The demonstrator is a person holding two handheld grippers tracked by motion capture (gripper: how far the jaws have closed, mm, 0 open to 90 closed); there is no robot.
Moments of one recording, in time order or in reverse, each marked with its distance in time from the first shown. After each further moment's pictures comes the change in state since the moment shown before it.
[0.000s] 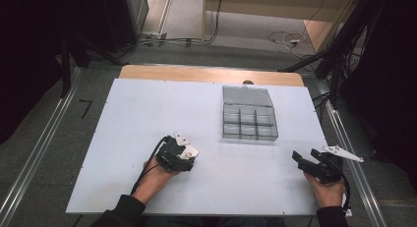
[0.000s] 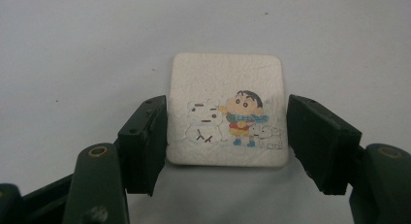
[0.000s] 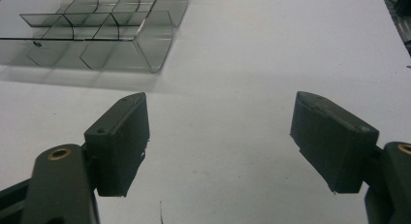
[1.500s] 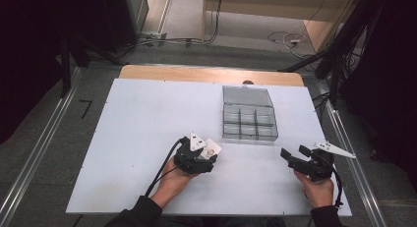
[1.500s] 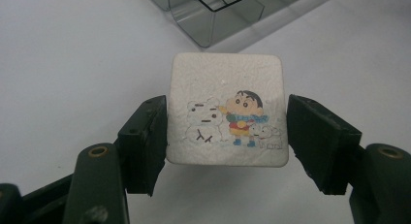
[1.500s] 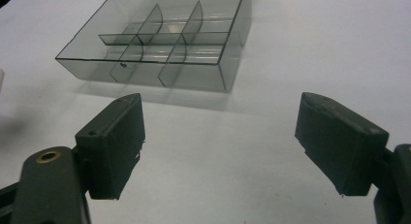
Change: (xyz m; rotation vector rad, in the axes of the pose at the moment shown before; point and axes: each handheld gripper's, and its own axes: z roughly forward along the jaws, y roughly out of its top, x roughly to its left) left arm -0.047 0.023 -0.007 -0.218 -0.098 0.009; right arm 0.033 0.012 -0.002 -0.018 0.134 0.005
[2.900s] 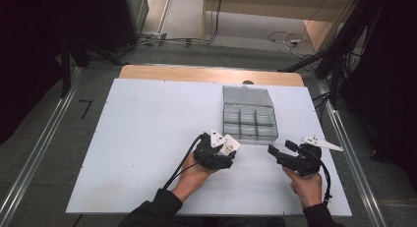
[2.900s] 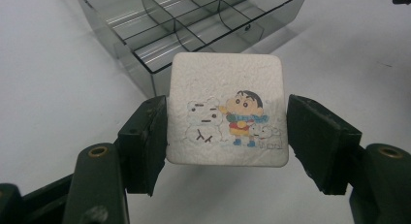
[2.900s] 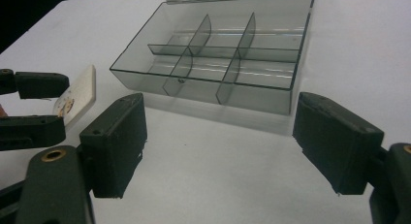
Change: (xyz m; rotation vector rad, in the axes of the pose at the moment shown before) left arm -0.031 0.029 0.030 -0.045 -0.046 0.025; right arm 0.030 0.013 0.013 0.003 0.099 -0.023
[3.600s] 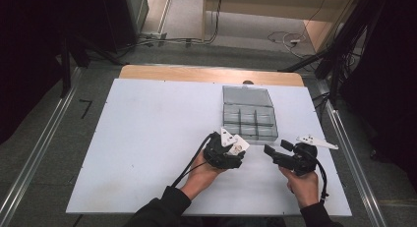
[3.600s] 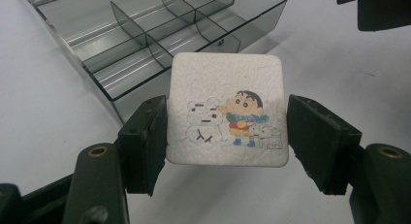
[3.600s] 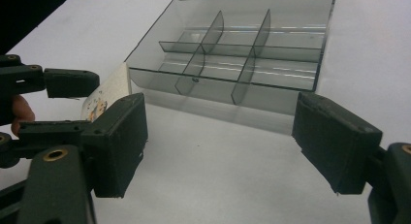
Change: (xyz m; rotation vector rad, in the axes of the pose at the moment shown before) left arm -0.015 0.011 0.014 0.003 -0.030 0.021; right arm 0.007 0.001 0.007 0.011 0.028 -0.009
